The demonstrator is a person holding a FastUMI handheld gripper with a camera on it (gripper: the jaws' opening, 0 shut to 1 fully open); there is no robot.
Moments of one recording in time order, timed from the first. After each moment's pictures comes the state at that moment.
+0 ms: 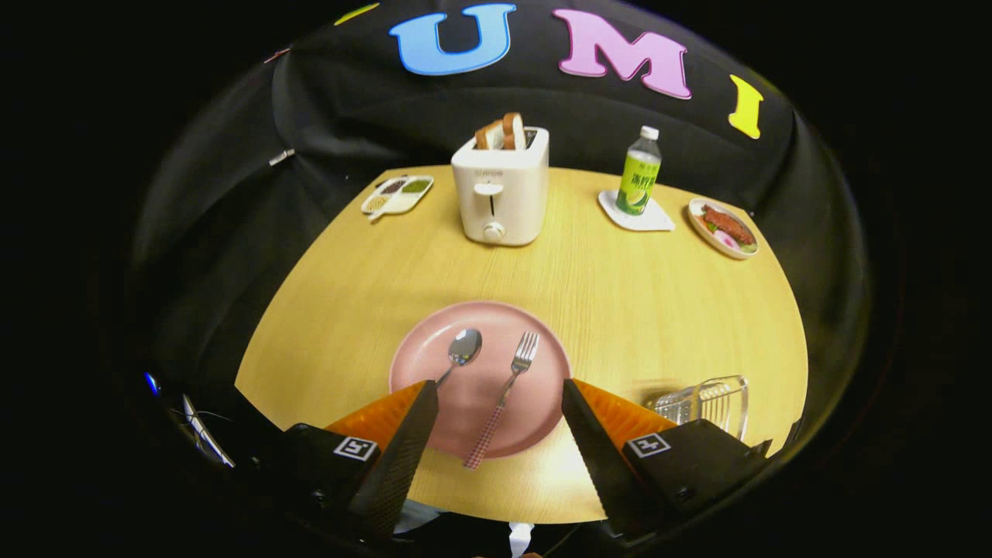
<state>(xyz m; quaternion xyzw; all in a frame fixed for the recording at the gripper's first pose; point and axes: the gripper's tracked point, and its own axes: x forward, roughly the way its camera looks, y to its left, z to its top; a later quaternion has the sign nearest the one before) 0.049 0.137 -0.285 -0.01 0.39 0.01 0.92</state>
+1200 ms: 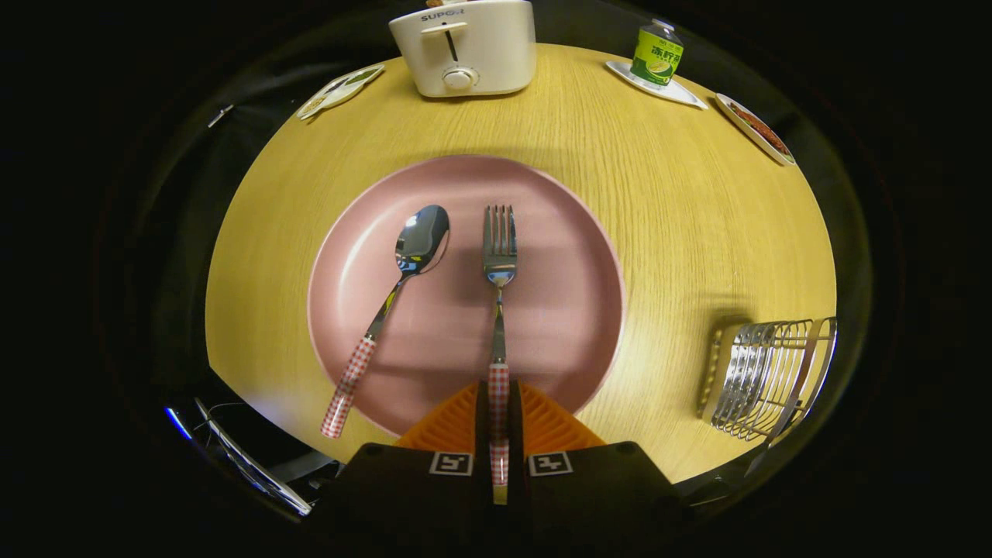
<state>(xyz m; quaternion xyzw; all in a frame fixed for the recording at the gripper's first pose) 0.031 0.128 -0.383 0.04 0.58 -0.03 0.81</state>
